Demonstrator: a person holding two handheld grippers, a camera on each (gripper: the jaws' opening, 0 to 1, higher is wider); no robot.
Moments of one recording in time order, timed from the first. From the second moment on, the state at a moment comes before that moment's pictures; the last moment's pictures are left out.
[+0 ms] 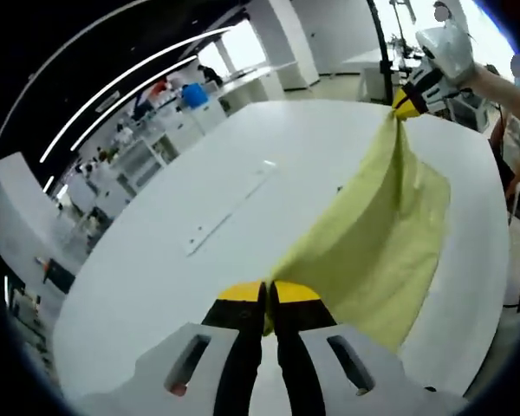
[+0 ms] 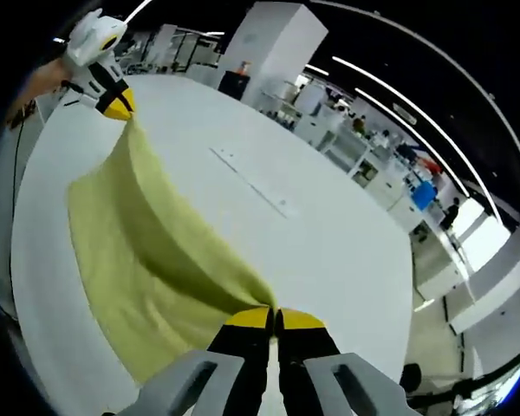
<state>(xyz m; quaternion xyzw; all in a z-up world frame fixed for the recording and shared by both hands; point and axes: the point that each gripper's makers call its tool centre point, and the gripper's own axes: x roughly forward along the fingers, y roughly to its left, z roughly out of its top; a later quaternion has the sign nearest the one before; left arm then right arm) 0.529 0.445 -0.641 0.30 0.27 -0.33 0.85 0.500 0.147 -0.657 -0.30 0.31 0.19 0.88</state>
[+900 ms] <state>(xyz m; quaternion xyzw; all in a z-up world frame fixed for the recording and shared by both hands) 0.570 0.453 -0.755 0.21 0.37 -0.36 0.83 0.537 0.141 -0.760 -0.27 0.41 0.26 0.84</state>
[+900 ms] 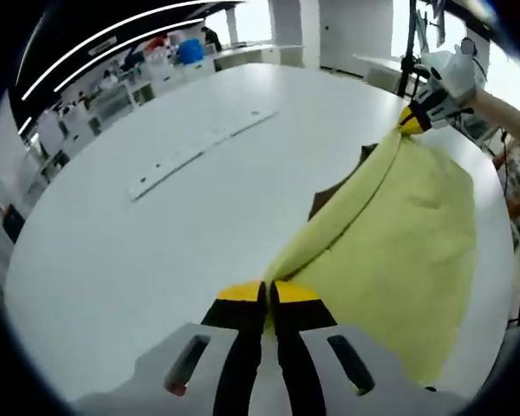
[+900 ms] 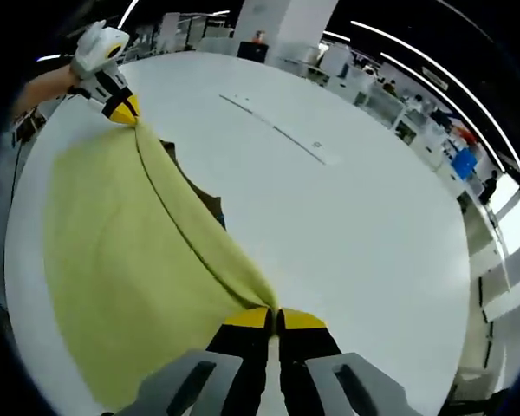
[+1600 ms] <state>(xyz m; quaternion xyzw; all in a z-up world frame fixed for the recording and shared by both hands) 0.564 0.459 -0.755 0.32 0.32 -0.42 0.79 0.528 0.146 -0.759 -0.33 0.37 0.33 0.80</state>
